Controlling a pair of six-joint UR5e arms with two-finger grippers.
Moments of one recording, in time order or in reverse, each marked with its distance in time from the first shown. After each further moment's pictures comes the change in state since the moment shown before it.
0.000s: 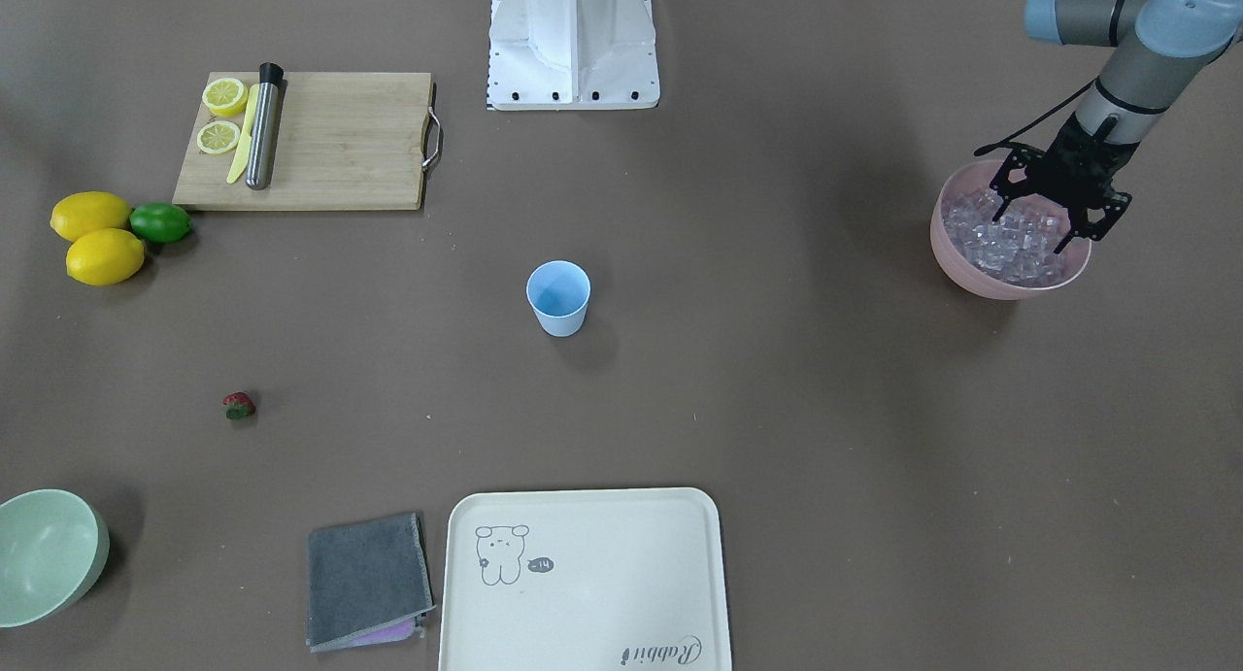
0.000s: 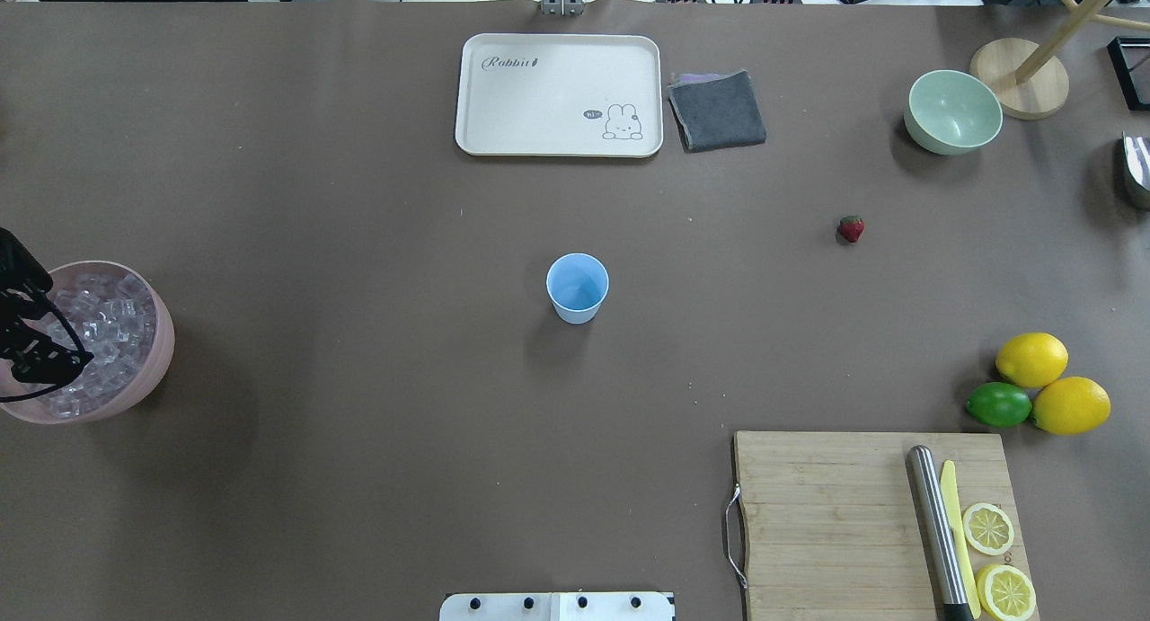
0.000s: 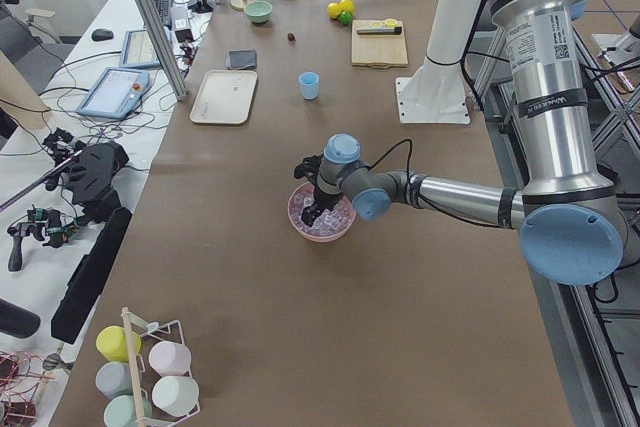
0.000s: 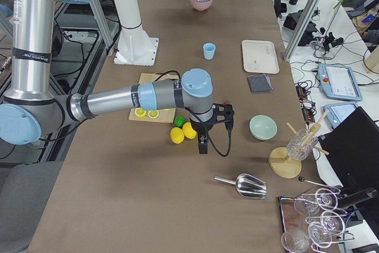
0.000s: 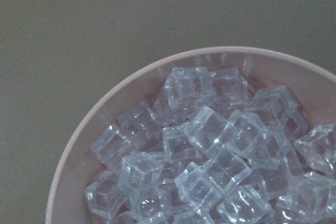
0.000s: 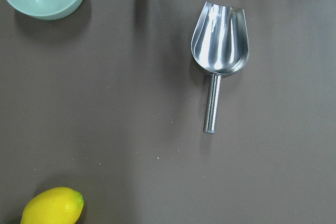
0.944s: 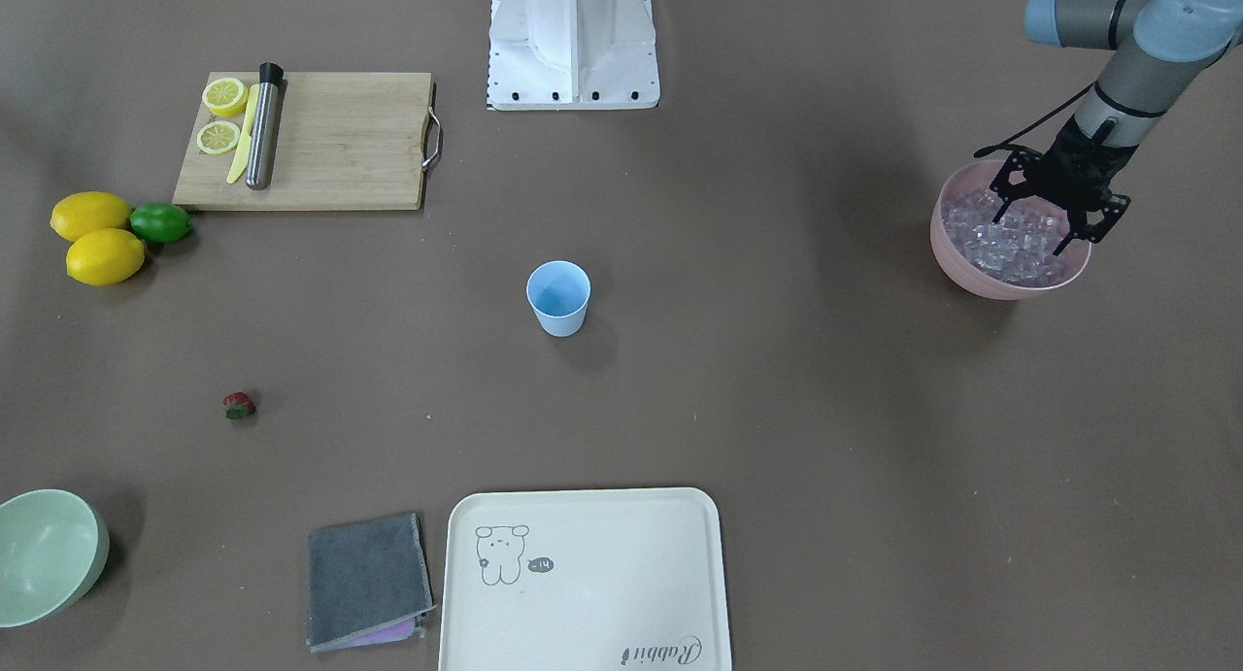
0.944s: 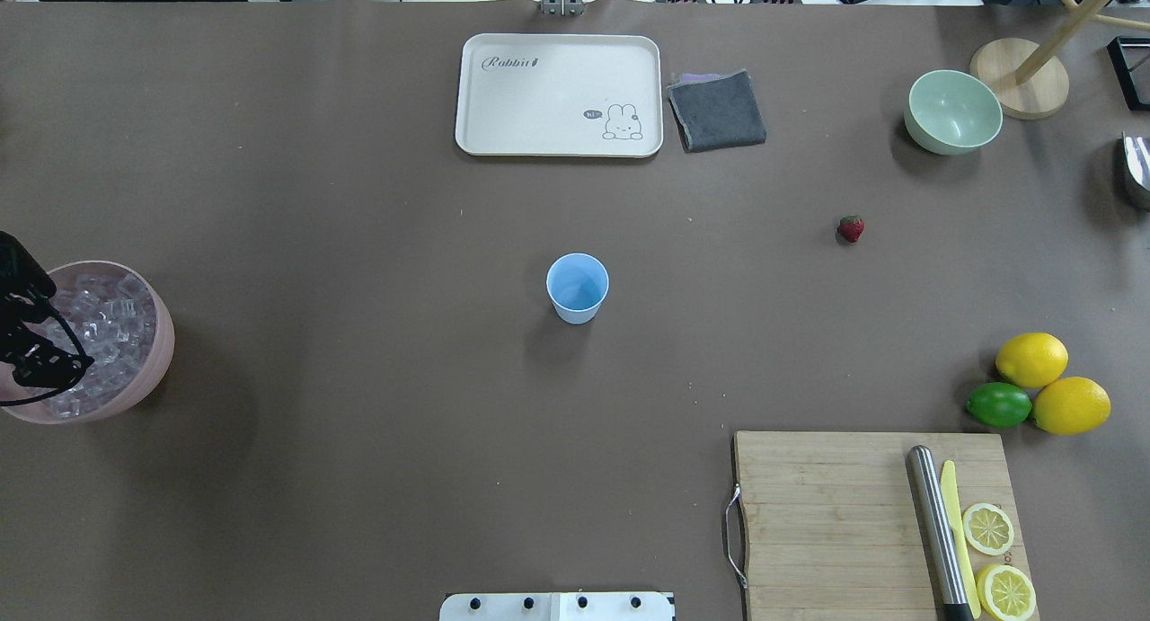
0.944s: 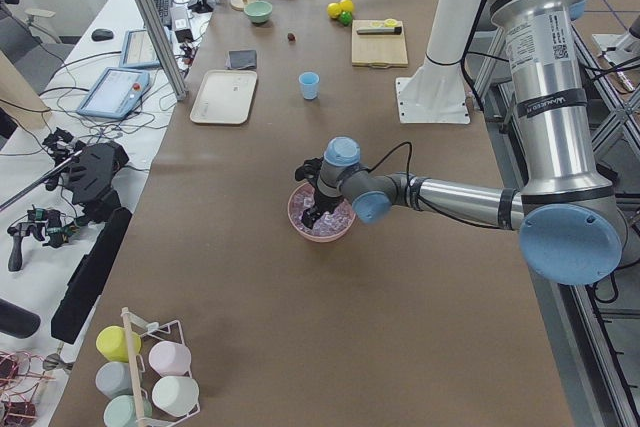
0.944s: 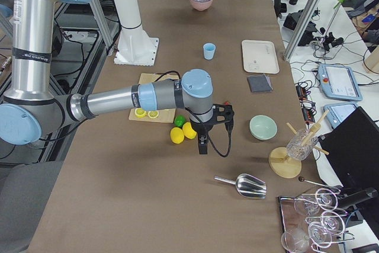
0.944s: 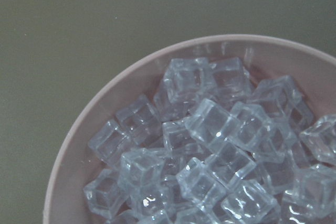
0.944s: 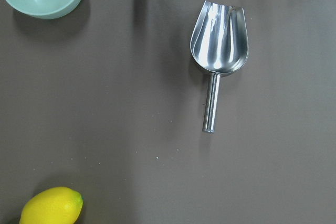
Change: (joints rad) left arm 0.009 -0.001 0.019 -0.011 0.001 0.009; right arm -0.001 0.000 -0.003 0.000 -0.001 0.000
